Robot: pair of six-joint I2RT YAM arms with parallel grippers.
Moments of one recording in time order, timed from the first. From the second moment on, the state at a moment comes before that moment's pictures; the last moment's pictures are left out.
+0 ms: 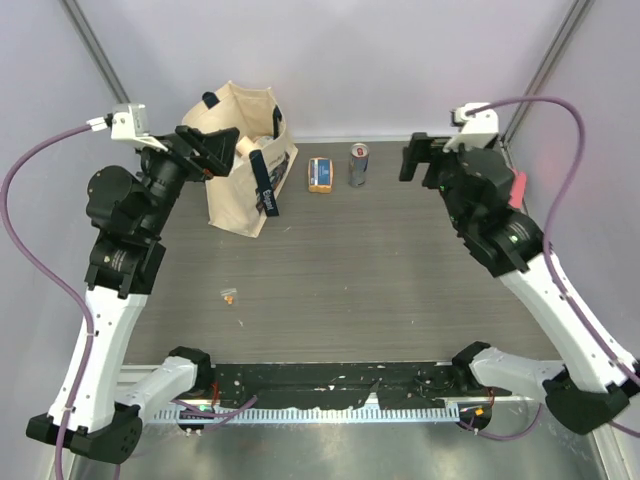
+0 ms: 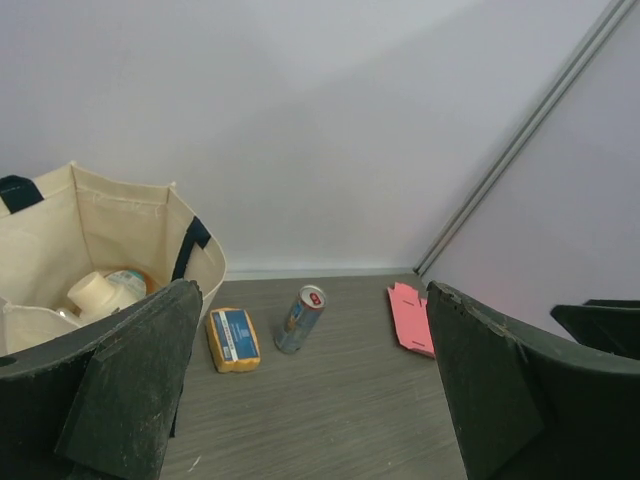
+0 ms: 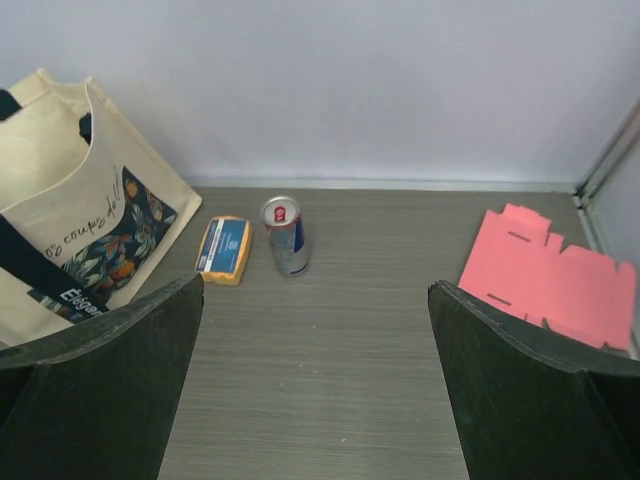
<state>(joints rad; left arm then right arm) -0.27 0.95 1.35 -0.16 0.07 -0.42 0.55 1.06 1.38 -0.38 0.49 0.11</state>
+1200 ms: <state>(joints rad) -0.30 0.97 1.12 -0.23 0.17 -0.28 -0.40 1.87 0.79 0.57 -0.25 1.23</state>
